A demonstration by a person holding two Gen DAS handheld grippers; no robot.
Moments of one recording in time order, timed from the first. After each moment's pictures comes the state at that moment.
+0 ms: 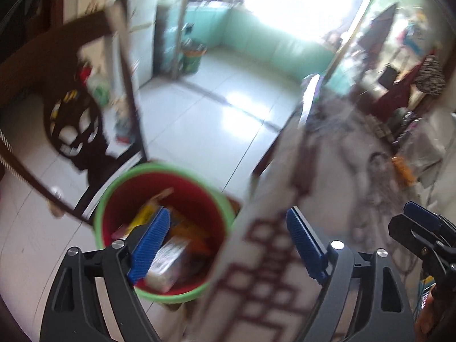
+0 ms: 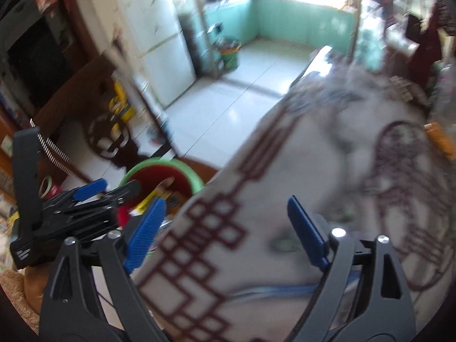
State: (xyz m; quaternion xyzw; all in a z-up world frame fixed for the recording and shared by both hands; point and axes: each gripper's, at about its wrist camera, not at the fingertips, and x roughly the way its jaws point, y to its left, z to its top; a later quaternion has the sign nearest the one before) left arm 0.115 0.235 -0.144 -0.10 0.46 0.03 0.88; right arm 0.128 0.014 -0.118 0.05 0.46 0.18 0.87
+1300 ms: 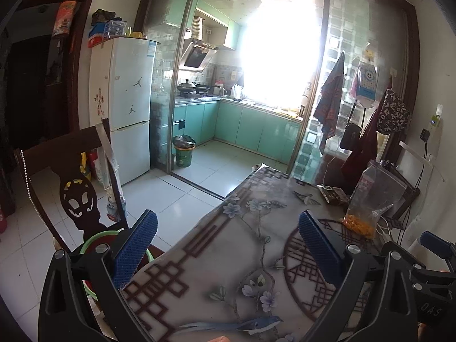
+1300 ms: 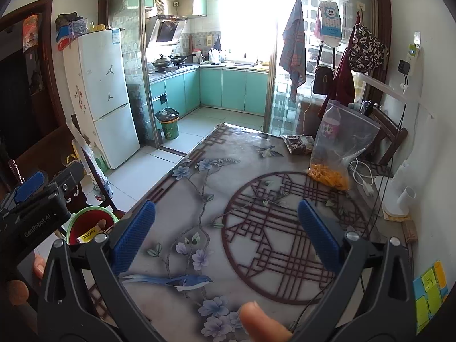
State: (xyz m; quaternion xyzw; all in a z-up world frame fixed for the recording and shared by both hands) left arm 0.035 0.006 -0.007 -0.05 0.25 0.08 0.96; right arm 0.041 -0.195 -0.023 0.03 0.32 0.06 0.95
